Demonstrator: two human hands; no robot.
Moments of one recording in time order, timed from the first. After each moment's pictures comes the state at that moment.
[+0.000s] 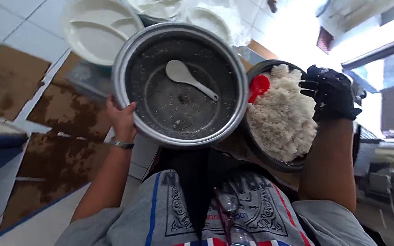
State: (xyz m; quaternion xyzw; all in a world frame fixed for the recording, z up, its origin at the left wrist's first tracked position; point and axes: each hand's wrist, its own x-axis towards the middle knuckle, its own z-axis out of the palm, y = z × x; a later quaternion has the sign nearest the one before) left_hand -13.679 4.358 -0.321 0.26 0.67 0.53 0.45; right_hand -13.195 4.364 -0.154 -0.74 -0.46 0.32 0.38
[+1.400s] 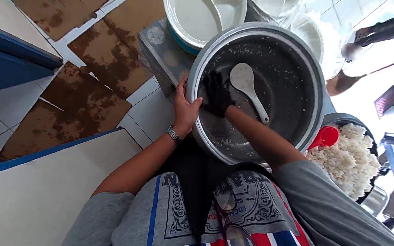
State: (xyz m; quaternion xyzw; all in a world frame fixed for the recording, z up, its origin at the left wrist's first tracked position) left_hand -13.688 4.367 -0.336 0.20 0.62 0.57 0.50; right_hand -13.540 4.481 -0.429 -0.43 -0.89 0.15 -0.10
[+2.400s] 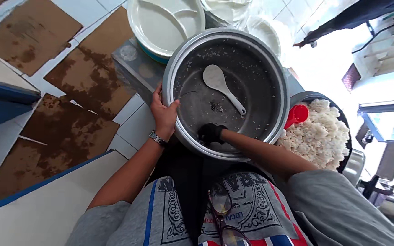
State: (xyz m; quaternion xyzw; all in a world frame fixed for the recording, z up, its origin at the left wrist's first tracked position) left_hand -13.686 4.366 -0.335 0.21 0.62 0.58 0.48; right_hand -13.489 4.388 -0.380 -0.44 -0.69 0.48 -0.33
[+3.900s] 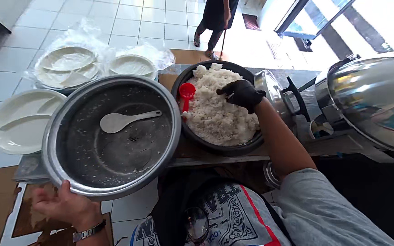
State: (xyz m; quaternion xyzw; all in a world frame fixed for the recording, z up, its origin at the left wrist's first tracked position) left_hand -13.627 4.315 -0.297 0.35 0.65 0.61 0.28; right_hand -13.131 4.307 -0.169 -0.80 -0.55 0.20 0.13
